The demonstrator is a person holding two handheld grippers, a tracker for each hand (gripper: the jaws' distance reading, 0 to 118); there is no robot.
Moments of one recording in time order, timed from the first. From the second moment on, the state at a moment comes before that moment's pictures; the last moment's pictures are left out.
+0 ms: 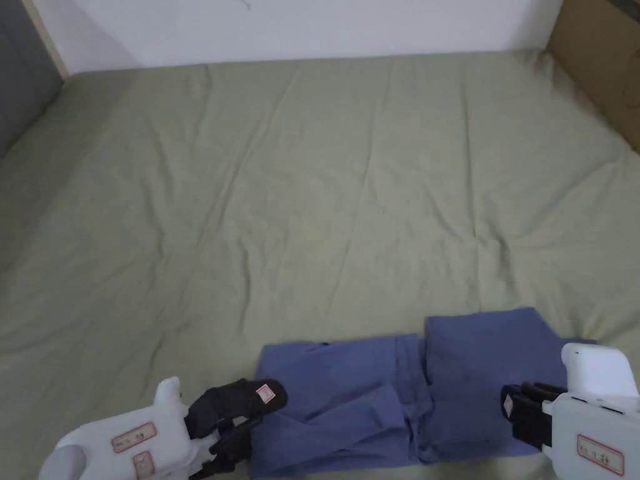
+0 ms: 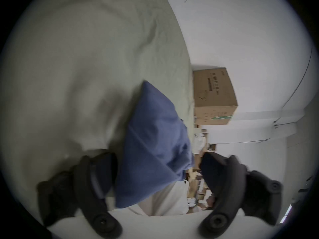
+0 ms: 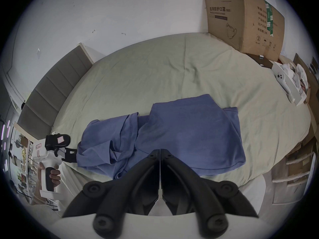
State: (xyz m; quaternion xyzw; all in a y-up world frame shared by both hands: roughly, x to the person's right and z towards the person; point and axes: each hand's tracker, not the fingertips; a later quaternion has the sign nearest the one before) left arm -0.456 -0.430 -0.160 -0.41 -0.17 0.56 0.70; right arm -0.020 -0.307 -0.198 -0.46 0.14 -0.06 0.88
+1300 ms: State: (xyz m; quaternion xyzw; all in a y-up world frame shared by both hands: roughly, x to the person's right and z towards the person) left arm -0.364 -0.260 -0.217 -0.43 -0.19 0.18 0.86; right arm 0.010 -0.317 -0.198 -0.47 0.11 -0.09 0.87
